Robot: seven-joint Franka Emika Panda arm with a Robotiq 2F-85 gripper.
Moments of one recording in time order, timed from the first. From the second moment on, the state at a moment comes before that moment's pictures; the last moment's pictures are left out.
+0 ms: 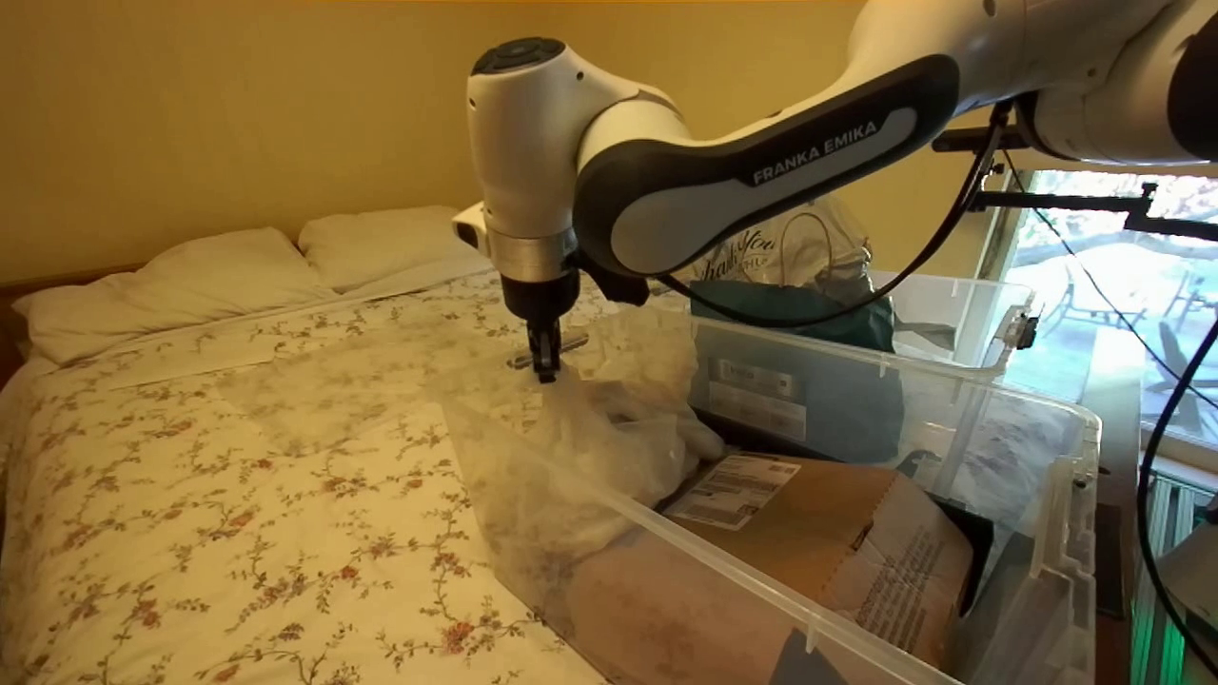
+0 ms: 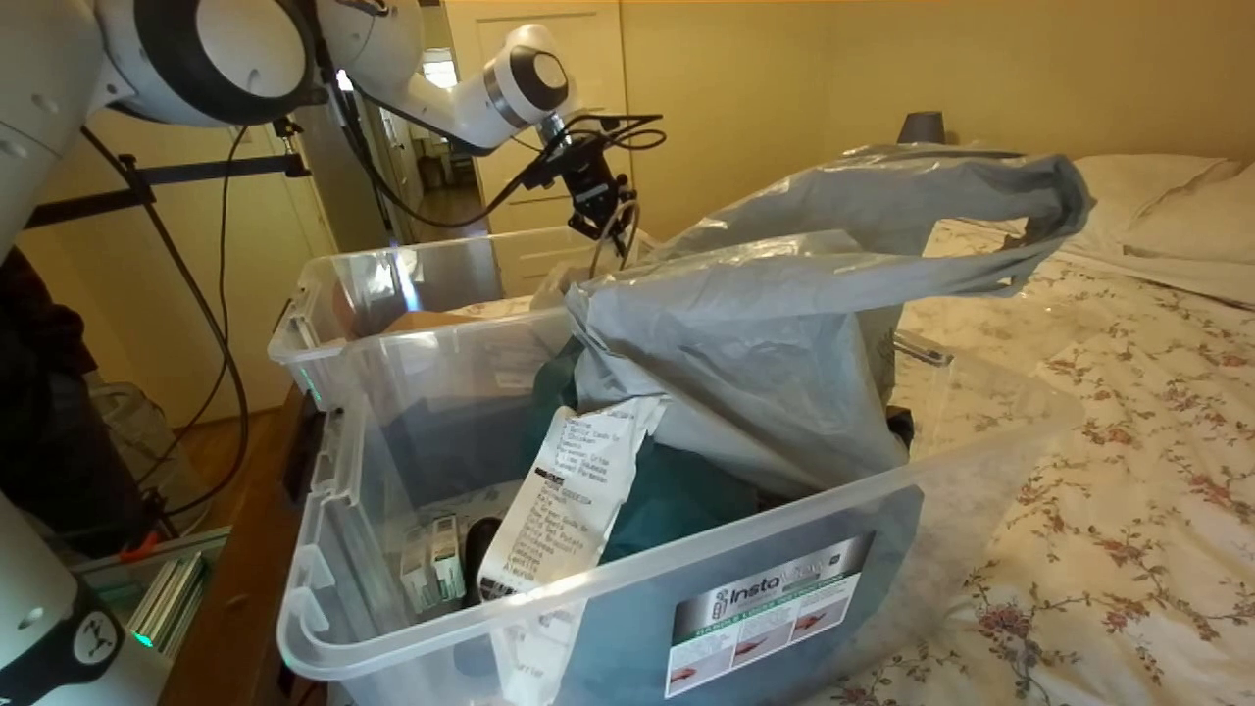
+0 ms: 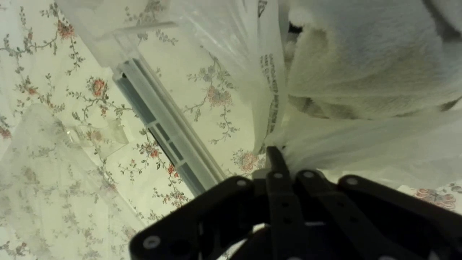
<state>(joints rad) 0.70 0.78 0.07 -1.11 -0.46 1.92 -0.06</state>
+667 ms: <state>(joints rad) 0.69 0.79 0.07 -1.04 -0.32 1.81 0.06</state>
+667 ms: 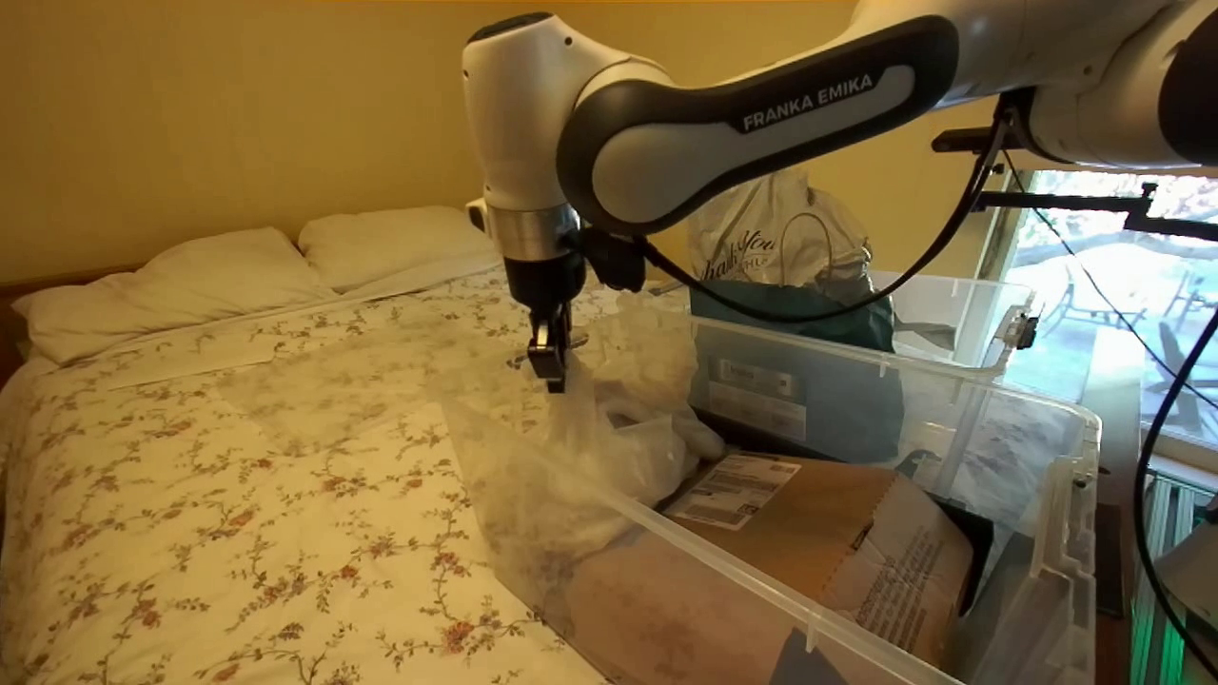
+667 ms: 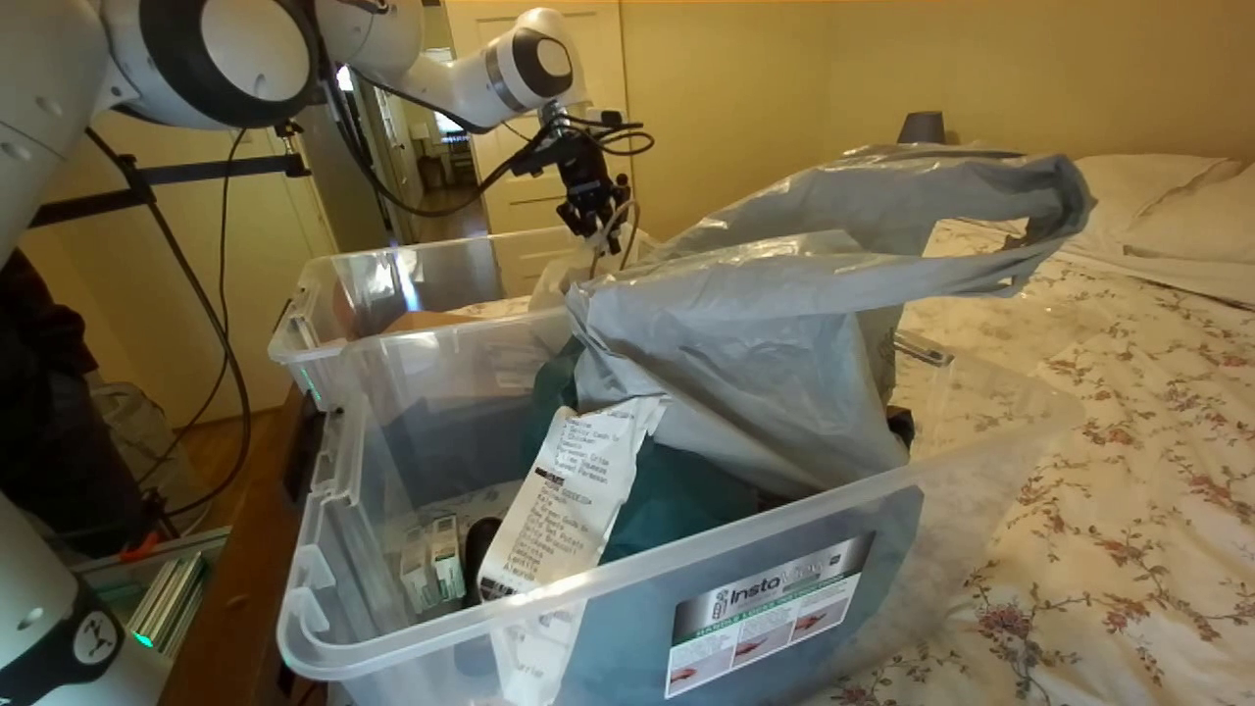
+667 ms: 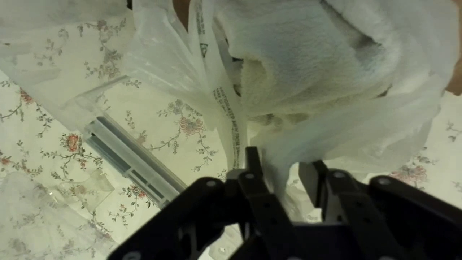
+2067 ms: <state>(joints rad) 0.68 0.97 0.02 -0.89 -0.28 1.78 0.38</state>
